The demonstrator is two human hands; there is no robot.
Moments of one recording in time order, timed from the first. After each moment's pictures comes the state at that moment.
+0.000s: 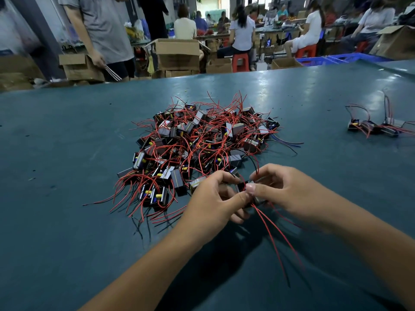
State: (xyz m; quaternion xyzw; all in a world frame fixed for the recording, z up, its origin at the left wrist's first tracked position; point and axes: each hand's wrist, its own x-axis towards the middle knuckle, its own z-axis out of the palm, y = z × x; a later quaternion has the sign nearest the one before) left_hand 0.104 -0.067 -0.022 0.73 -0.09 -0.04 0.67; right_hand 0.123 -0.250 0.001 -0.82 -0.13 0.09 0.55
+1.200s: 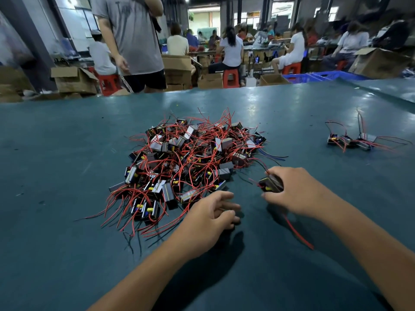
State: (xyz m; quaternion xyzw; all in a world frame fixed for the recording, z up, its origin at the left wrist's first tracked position) left_hand 0.109 -0.065 -0.034 0.80 -0.12 -0.08 0.58; right_hand 0.154 -0.291 0.011 -0.97 -0.09 -0.03 0.21
